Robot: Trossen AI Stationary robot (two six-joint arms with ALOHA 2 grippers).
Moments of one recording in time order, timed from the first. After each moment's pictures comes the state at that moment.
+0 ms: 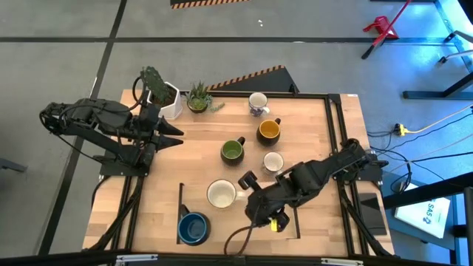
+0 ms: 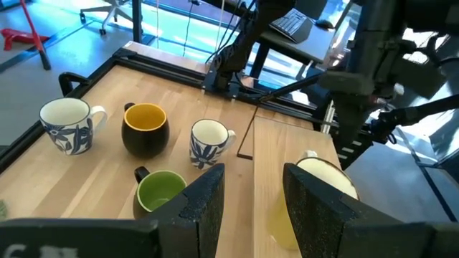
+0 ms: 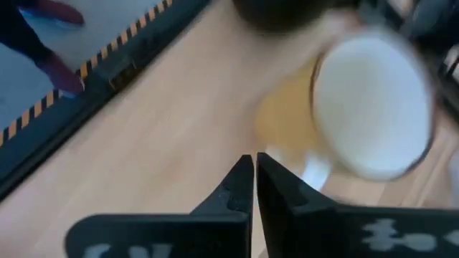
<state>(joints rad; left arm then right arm) -0.26 0.90 1.38 -0.84 -0.27 -0.41 0.49 2.03 2.33 -1.30 0.09 -0.33</state>
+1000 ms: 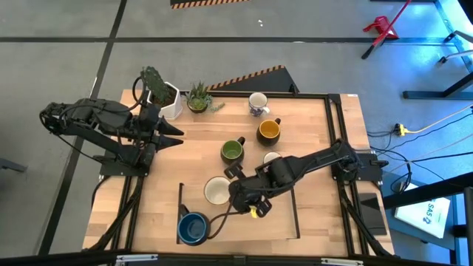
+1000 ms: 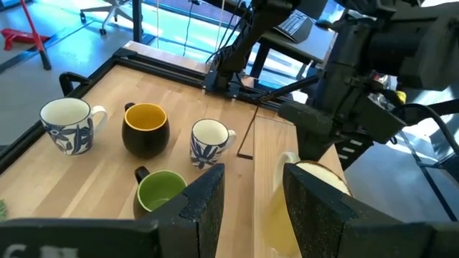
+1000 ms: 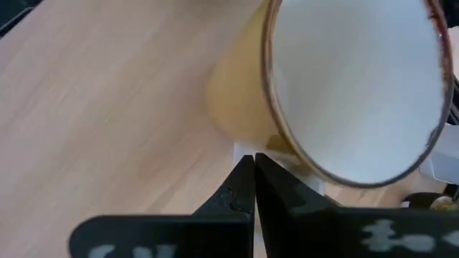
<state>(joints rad) -0.26 0.90 1.38 -0.84 -0.27 -0.41 0.38 2.12 2.33 -1.27 0.15 -0.45</state>
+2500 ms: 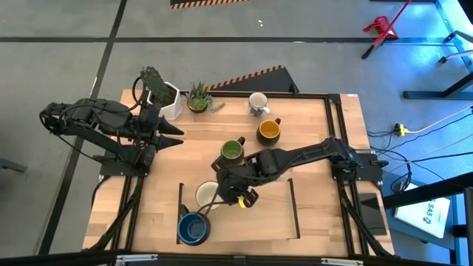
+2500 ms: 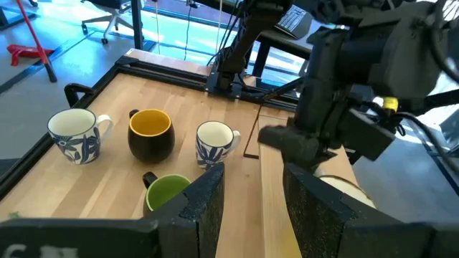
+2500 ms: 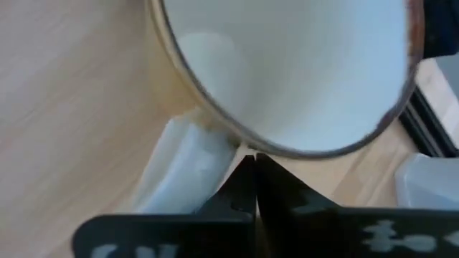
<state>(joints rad) -0.26 0.90 1.38 -0.85 -0.27 -0.34 0.30 2.18 2.33 -1.13 0.09 -0.62</state>
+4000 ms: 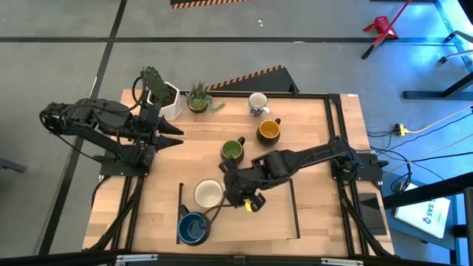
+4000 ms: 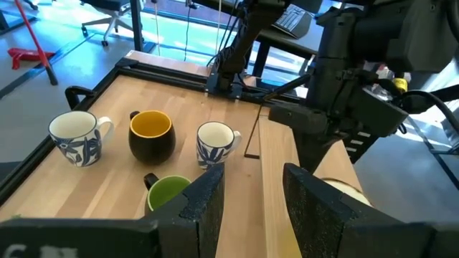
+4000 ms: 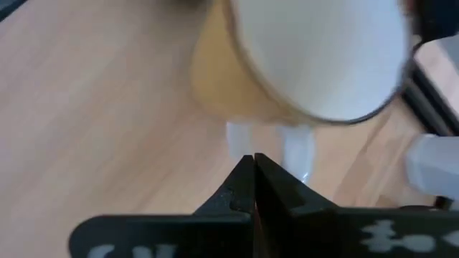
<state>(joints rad) -0.26 0.90 1.38 -0.84 -0.27 -0.33 0.33 2.13 2.34 -1.21 0.11 -0.50</state>
